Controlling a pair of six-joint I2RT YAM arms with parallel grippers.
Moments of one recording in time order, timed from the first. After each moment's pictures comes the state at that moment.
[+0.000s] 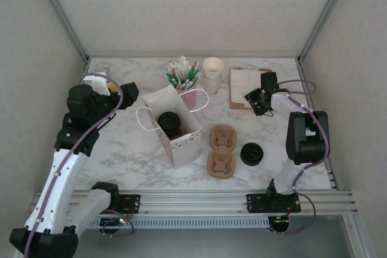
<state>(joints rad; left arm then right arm) -0.17 0.86 0.98 -0.37 0.20 -0.38 0.09 1.77 1.15 -0.43 -0.15 1.01</state>
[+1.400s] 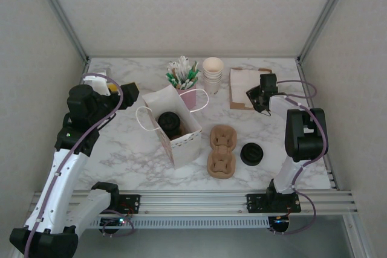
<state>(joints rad) -0.17 0.86 0.98 -0.37 0.20 -0.38 0.09 1.80 1.09 -0.17 -0.07 1.05</state>
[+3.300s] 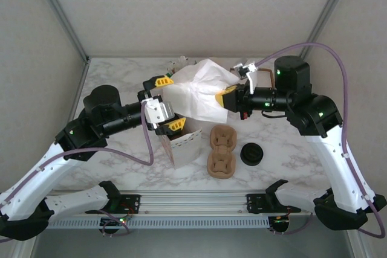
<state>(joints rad) -0.86 0.96 1.31 -0.50 0.23 0.68 0.59 1.15 1.68 -0.96 -0.68 0.11</state>
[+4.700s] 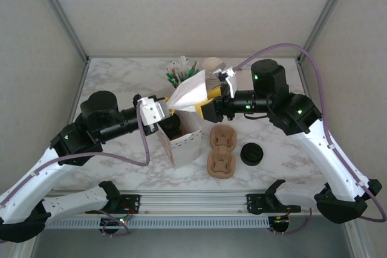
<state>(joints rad) -0.89 0.90 1.26 -0.55 0.15 0.52 0.73 1.19 1.60 -0.81 -0.58 0.17</state>
